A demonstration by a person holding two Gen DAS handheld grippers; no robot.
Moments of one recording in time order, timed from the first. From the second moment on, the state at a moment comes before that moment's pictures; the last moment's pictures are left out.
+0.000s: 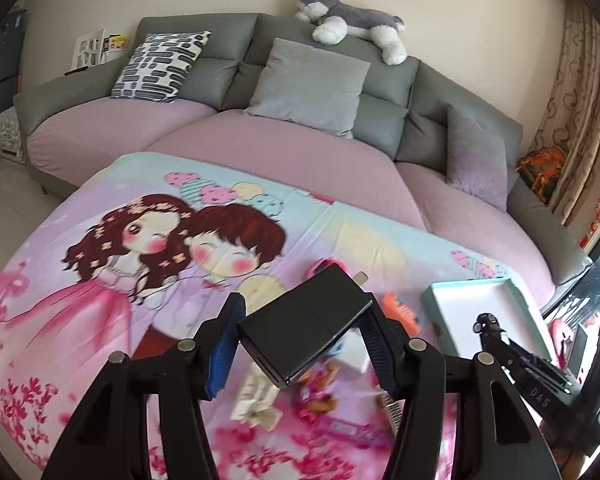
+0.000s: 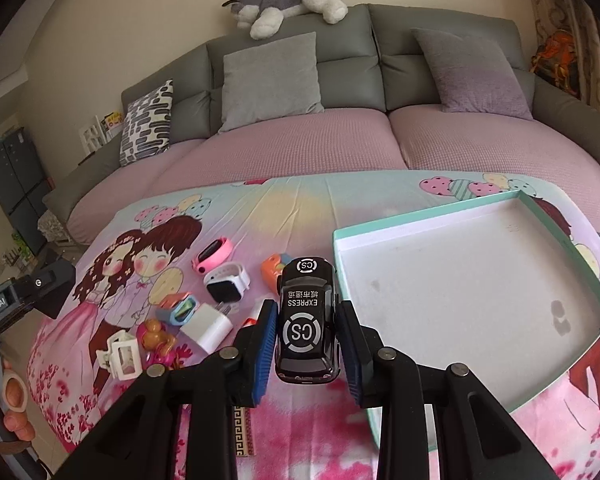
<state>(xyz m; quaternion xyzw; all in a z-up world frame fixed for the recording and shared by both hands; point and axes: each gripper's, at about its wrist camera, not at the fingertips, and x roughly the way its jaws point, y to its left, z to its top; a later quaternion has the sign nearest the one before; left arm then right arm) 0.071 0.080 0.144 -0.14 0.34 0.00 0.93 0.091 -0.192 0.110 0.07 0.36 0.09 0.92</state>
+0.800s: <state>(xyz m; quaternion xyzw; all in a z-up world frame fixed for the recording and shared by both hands) 0.185 -0.155 0.122 -0.11 0.39 -0.13 0.91 0.132 -0.344 0.103 0.11 0.34 -0.09 0.93</state>
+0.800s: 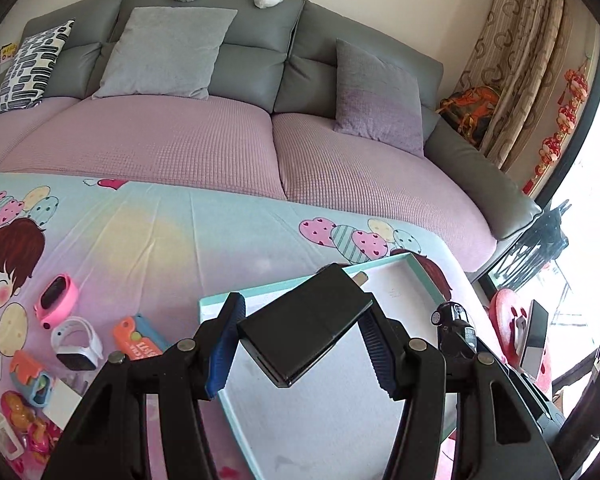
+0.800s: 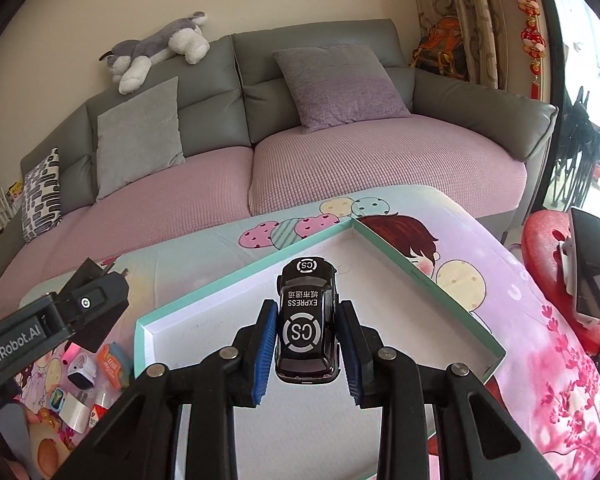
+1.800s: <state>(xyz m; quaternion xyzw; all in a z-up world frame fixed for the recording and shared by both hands) 0.197 -0.176 0.078 -0.09 0.44 -0.05 0.89 0.141 -0.384 0.060 0.13 0.42 -0.12 0.89</state>
